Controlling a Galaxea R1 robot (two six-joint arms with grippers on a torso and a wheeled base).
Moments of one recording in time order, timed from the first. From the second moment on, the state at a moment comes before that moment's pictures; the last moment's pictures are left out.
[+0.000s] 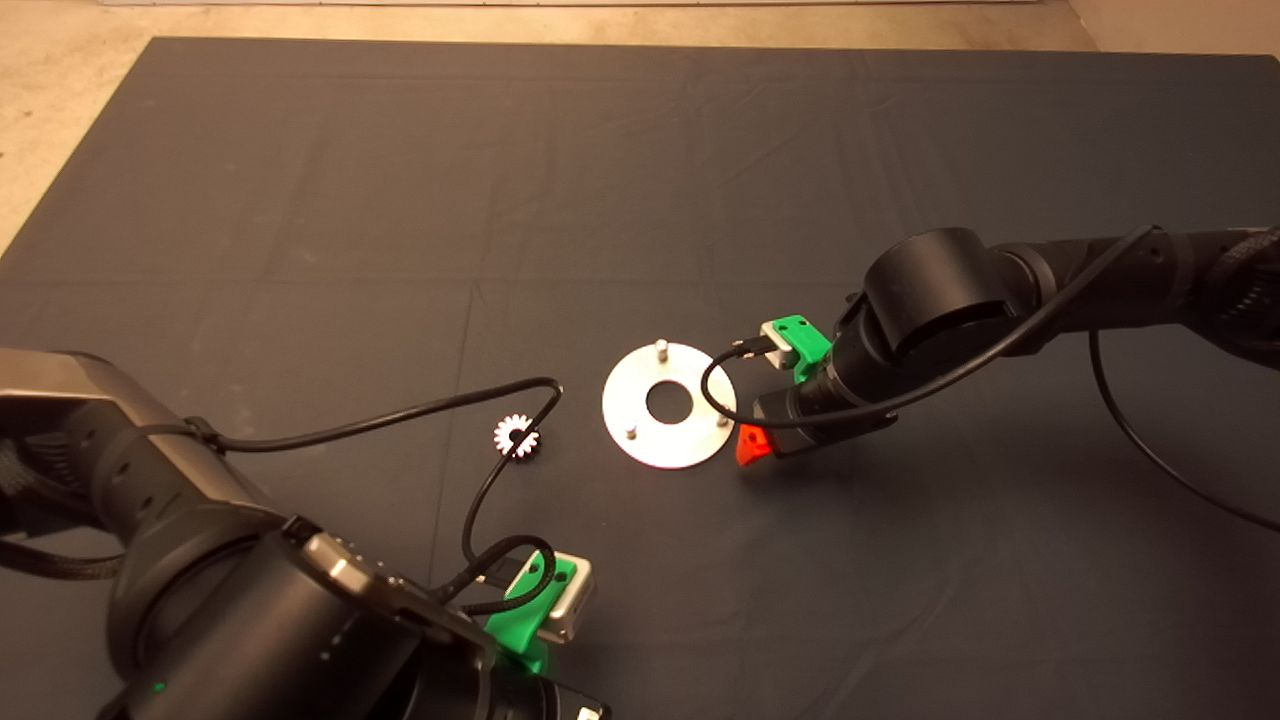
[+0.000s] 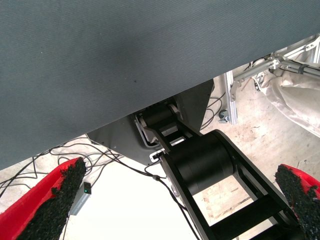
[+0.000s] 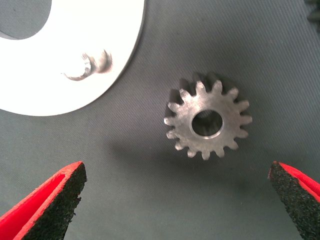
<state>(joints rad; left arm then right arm) -0.14 2.55 -0.33 0.50 1.53 -1.84 0.27 2.61 -0.95 -0.39 -1.53 1.39</state>
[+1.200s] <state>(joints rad) -0.12 2.55 -0.33 0.50 1.53 -1.84 0.27 2.61 -1.03 -0.39 -1.53 1.32</state>
